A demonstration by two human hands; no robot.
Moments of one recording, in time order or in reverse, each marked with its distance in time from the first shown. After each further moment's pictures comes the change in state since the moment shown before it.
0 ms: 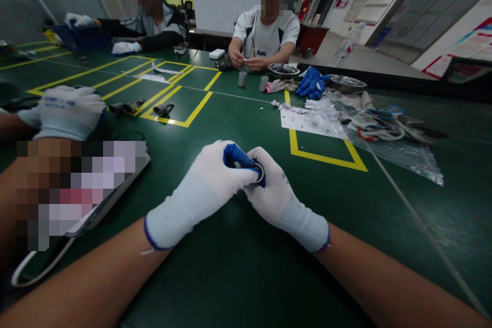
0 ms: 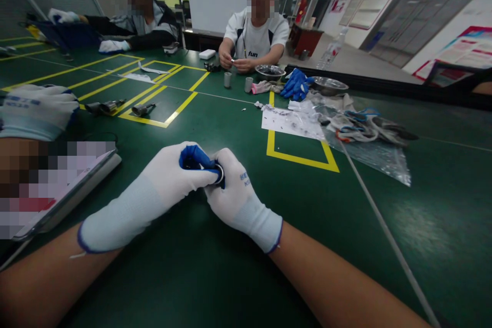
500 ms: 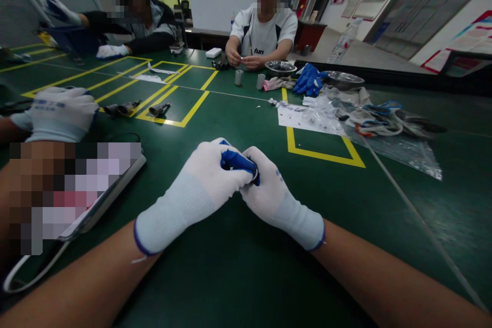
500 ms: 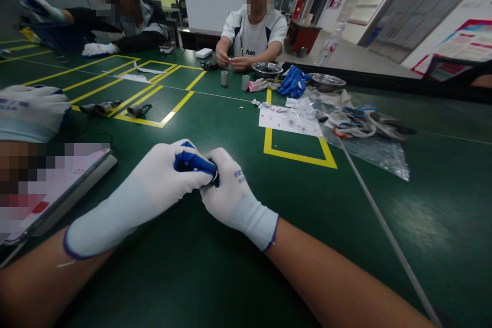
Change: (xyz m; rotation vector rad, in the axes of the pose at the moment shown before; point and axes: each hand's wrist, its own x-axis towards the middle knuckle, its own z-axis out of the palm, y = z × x) left_hand -0.003 -0.001 -0.005 0.079 -0.069 0.093; right_hand 0.001 0.002 0.002 -0.019 -0.001 0.002
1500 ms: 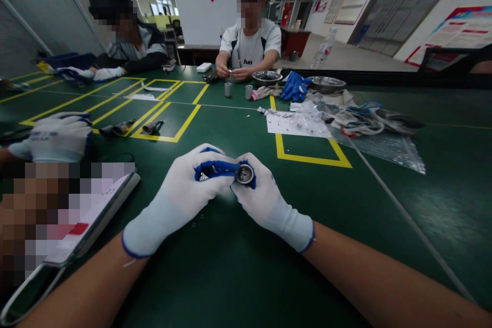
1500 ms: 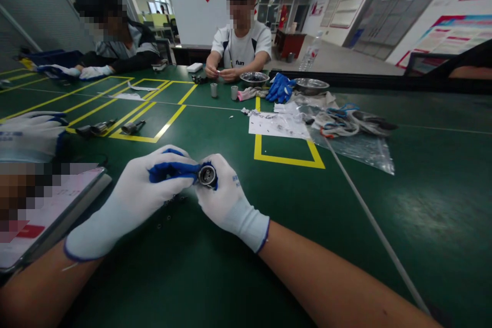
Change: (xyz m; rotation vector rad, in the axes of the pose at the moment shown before) left_hand 0.002 -0.020 -0.013 -0.113 0.071 0.323; right_hand 0.002 0.001 0.000 0.171 0.118 0.044
